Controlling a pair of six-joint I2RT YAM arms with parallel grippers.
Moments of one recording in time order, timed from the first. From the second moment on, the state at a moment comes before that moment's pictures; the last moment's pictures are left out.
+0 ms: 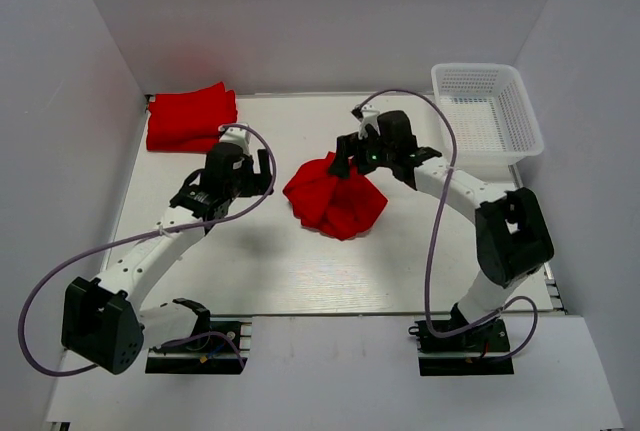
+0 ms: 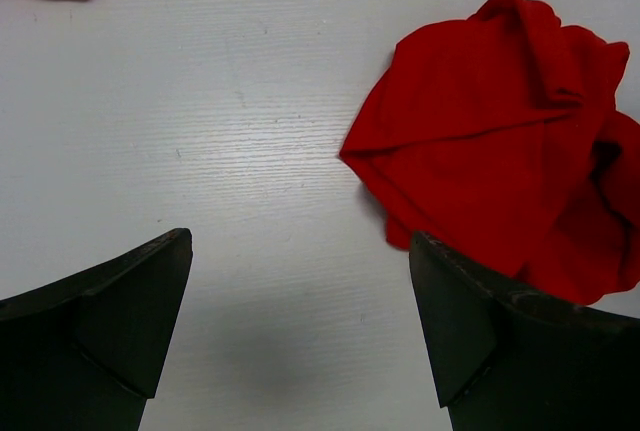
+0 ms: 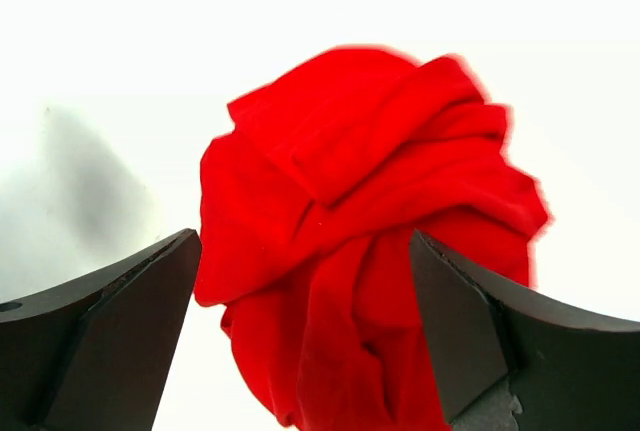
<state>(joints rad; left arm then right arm) -0.43 1.17 0.88 -0.29 -0.19 -0.30 0.50 1.70 1.17 -0.06 -0.41 0.17</state>
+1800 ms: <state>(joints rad) -0.51 1.97 1.41 -0.10 0.40 -0.21 0.49 1.51 0.84 -0.11 -0.28 0.31</state>
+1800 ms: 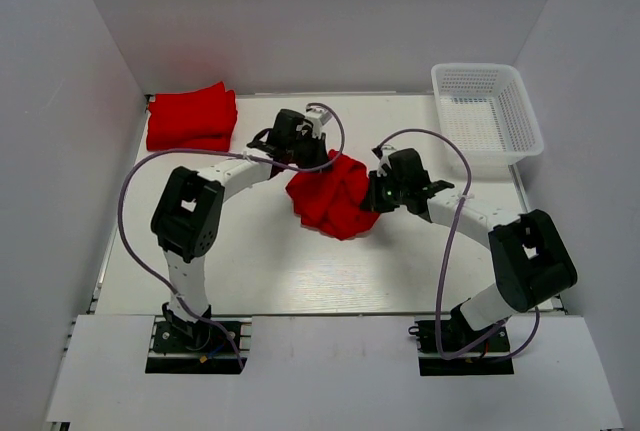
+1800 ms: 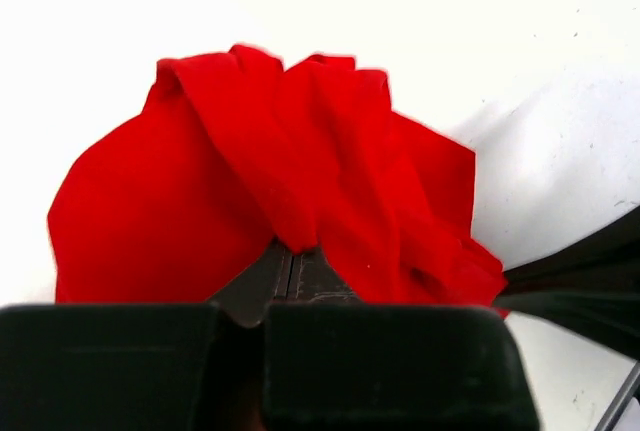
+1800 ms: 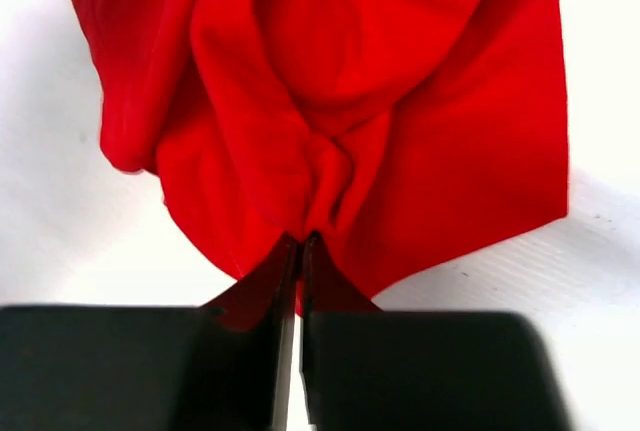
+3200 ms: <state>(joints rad) -0.51 0.92 1.47 -0.15 -0.68 0.10 0.49 0.77 1.33 -0.16 0.55 -0.22</state>
